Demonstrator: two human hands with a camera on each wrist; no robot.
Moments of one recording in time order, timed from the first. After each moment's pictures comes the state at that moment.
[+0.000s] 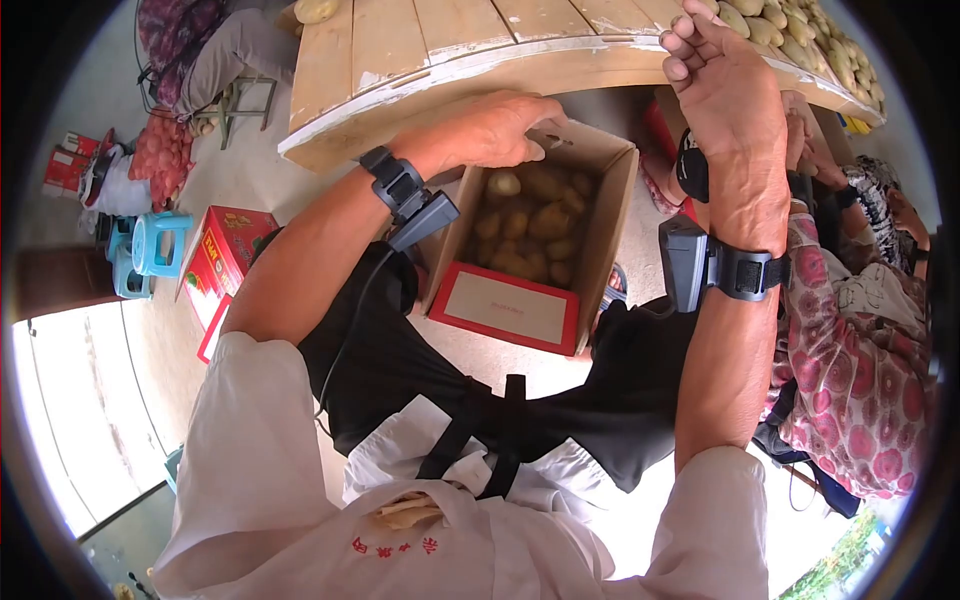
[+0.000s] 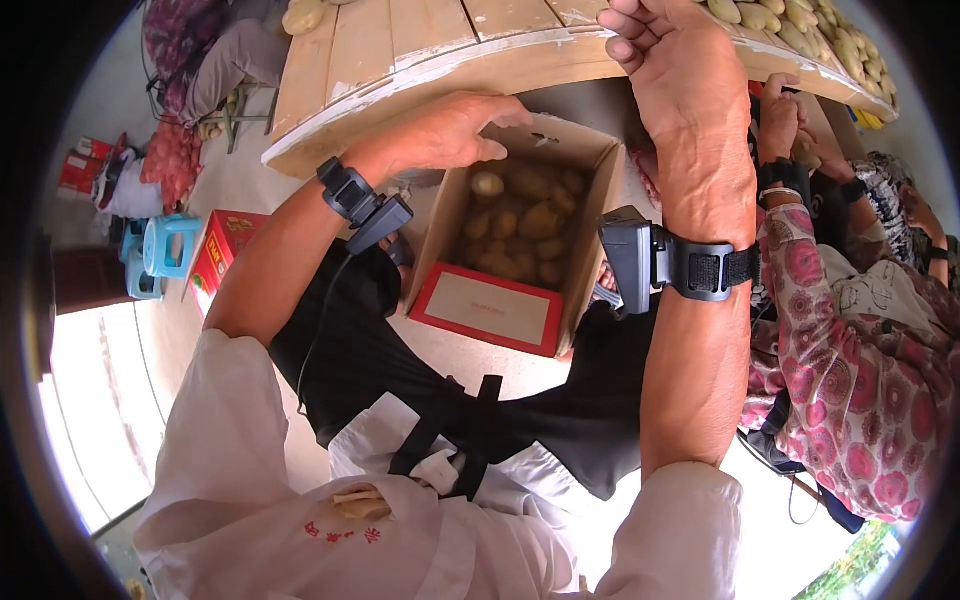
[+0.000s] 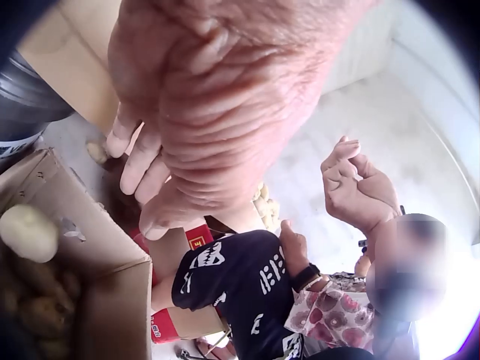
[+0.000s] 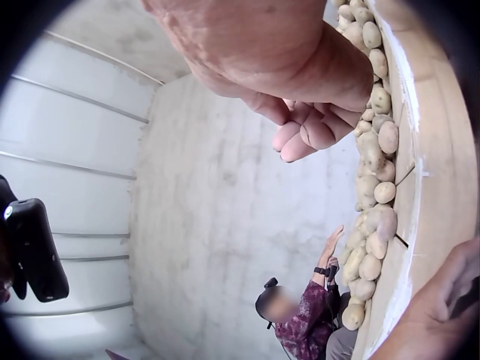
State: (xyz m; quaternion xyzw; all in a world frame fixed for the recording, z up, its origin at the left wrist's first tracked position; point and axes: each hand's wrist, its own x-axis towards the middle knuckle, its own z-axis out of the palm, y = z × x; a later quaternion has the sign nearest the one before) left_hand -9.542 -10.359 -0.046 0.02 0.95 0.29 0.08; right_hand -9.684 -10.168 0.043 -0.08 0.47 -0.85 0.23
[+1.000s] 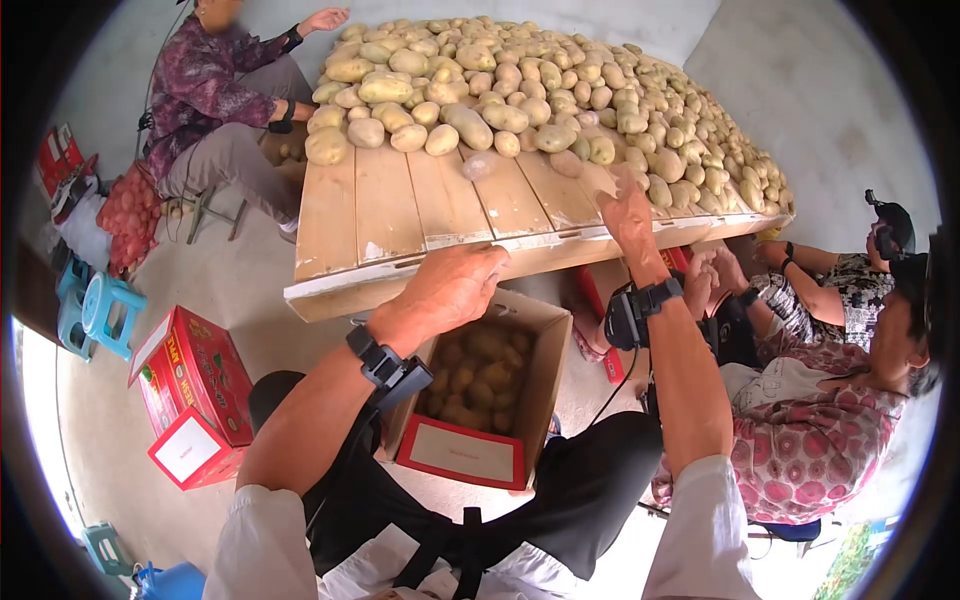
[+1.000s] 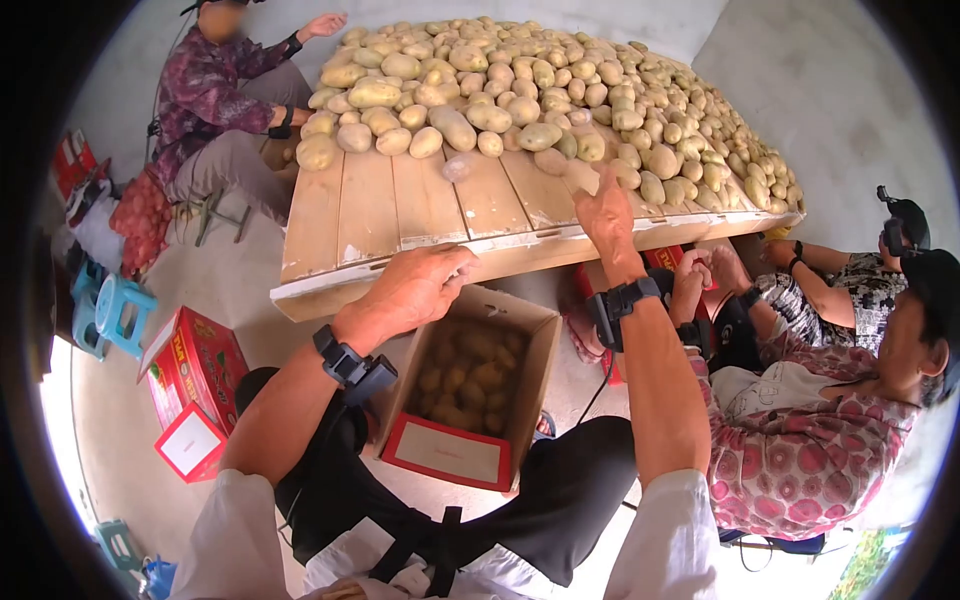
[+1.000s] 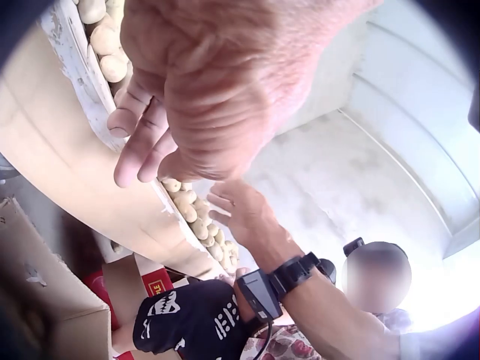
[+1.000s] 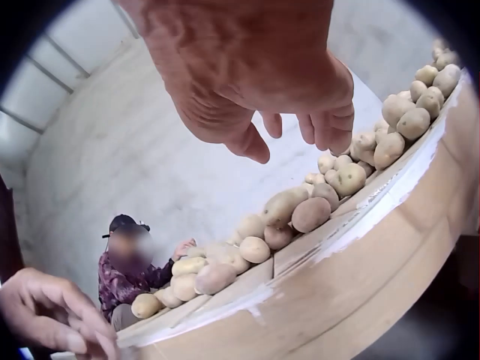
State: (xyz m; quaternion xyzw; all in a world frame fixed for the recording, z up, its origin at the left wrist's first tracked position) left_hand -9.529 -10.381 0.010 -0.01 0.95 0.25 -0.17; right_hand -9.811 -10.231 0.013 -0.30 0.90 -0.32 -0.08
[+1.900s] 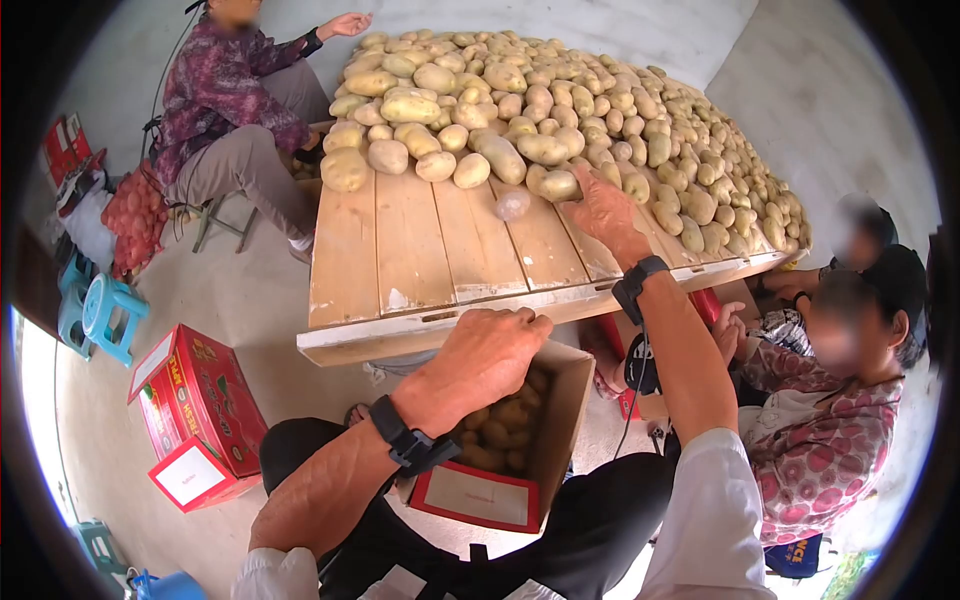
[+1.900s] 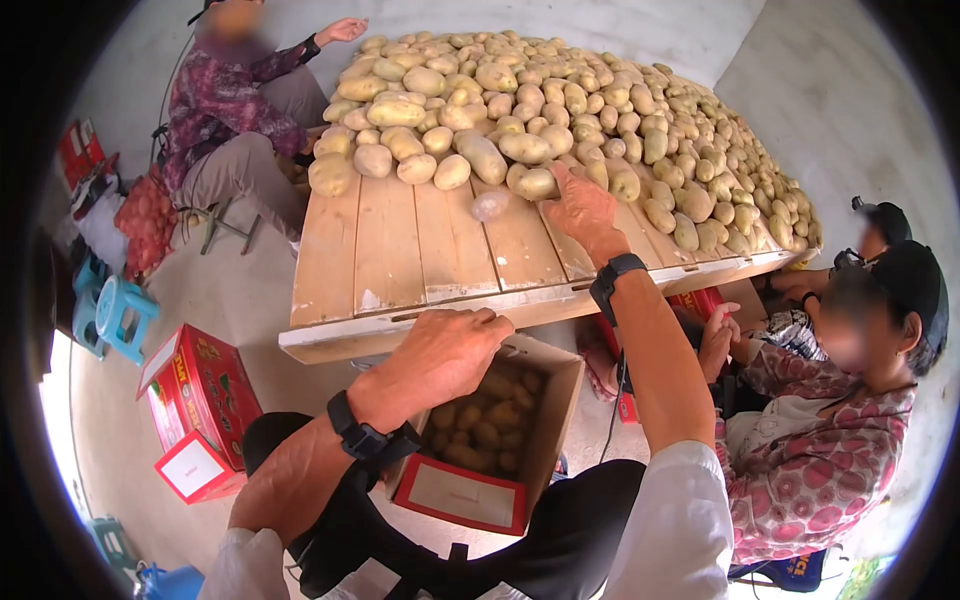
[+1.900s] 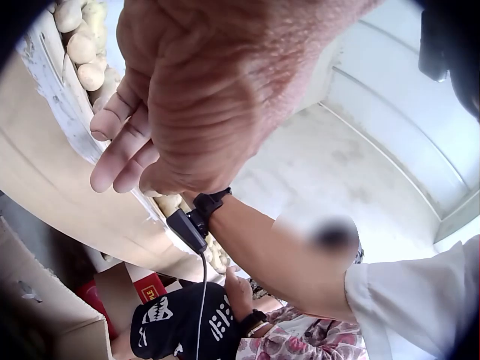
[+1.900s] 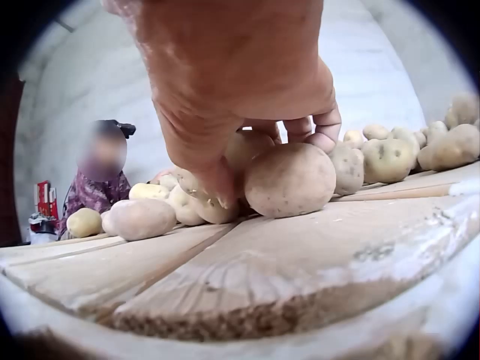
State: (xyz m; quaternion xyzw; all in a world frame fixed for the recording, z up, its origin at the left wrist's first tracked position) left_hand -9.523 -10.381 0.017 0.02 0.97 0.19 -0.18; right_hand -9.813 -10.348 0.030 -0.40 0.91 -0.06 -0.02
